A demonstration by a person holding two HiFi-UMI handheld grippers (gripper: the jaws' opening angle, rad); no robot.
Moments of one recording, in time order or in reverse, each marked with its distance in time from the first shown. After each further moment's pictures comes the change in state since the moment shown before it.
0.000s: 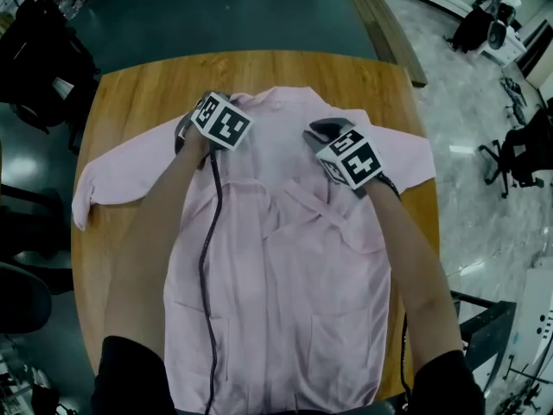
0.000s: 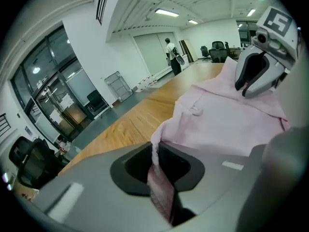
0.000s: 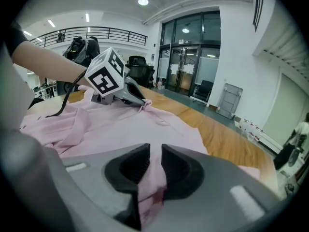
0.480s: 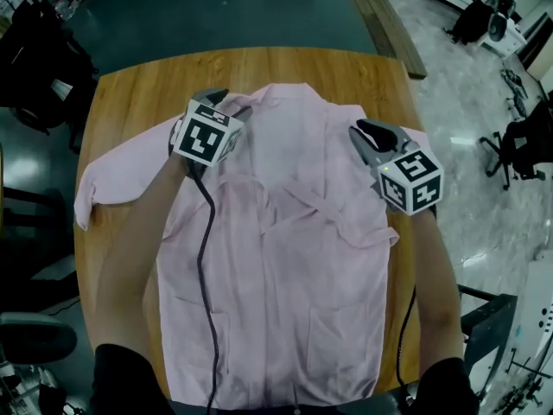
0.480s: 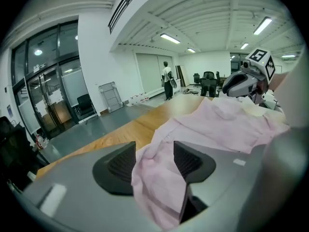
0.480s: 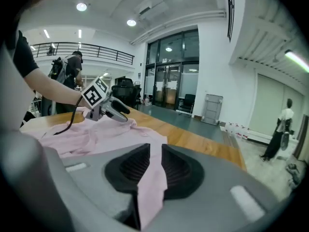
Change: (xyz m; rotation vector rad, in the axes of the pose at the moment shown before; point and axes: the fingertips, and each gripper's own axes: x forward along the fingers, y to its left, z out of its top) left arm -0.066 -0.027 0.040 -0.125 -0.217 -0.180; right arm -0.126 -0.043 -0.002 0.122 -0.212 -0.138
